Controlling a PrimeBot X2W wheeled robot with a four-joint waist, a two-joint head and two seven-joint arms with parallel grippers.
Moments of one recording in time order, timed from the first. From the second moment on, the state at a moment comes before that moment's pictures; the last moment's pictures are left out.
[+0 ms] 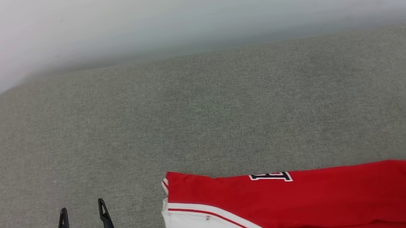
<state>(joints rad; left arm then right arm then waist) 0.12 0.25 -0.19 -0.05 -0.15 0.33 -0.26 -0.08 -0.68 0.33 0.31 0.98 0.13 0.54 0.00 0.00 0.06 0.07</state>
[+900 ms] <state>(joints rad) 0.18 0.15 -0.11 -0.03 -0.05 0.19 -0.26 -0.02 -0.71 0.25 -0.06 0.90 0.13 0.70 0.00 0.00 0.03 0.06</state>
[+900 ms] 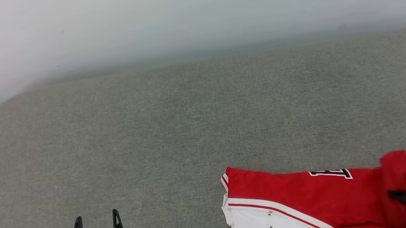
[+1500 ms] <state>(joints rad) 0.11 0.12 -0.09 -0.01 -0.04 0.14 -0.26 -0.43 -0.46 0.74 0.00 0.77 0.13 0.79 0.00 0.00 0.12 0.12</state>
